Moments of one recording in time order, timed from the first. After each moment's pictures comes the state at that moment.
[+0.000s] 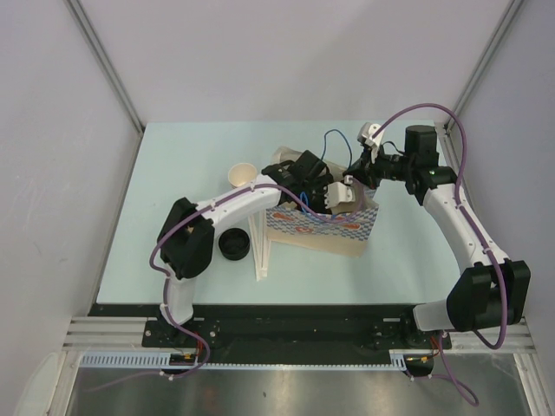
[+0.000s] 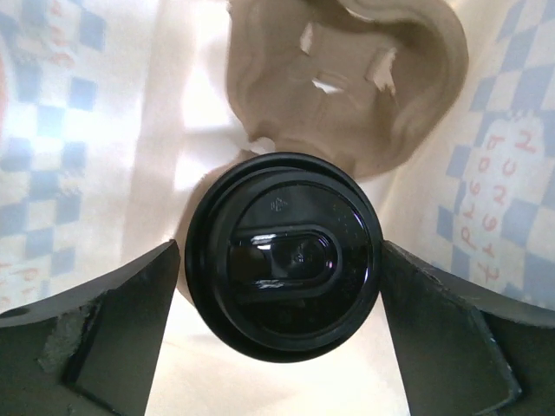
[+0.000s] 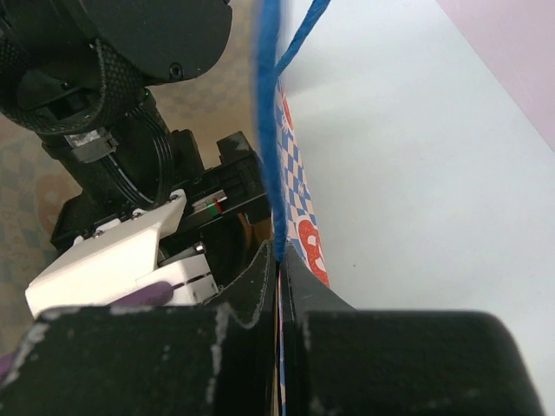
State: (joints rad) left arm -0.81 1.98 1.67 -0.67 0.33 0.68; right arm 0.14 1.38 1.22 -0.39 -0.91 -0.55
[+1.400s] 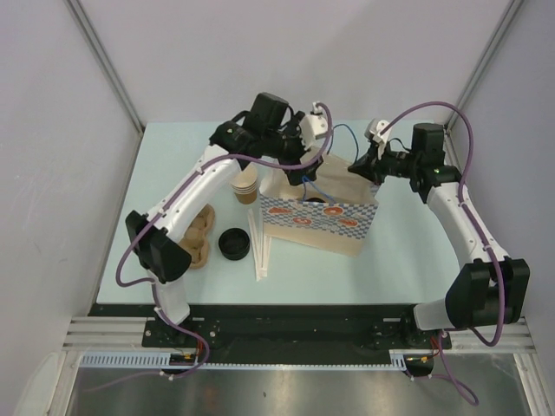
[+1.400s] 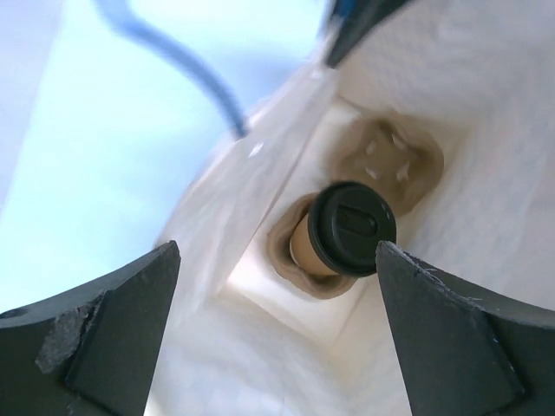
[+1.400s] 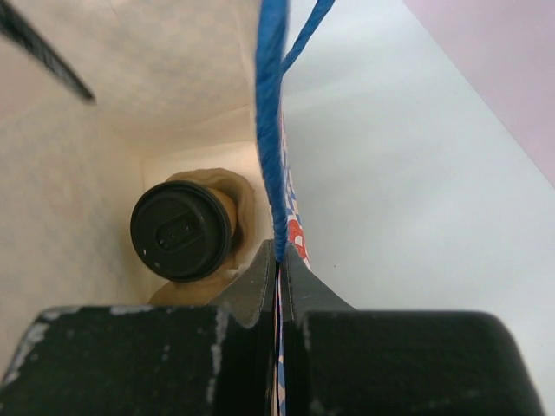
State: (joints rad) left arm -0.67 1.85 2.01 -0.86 0.43 0.50; right arm 0.09 1.39 1.22 -0.35 -0.94 -0.55
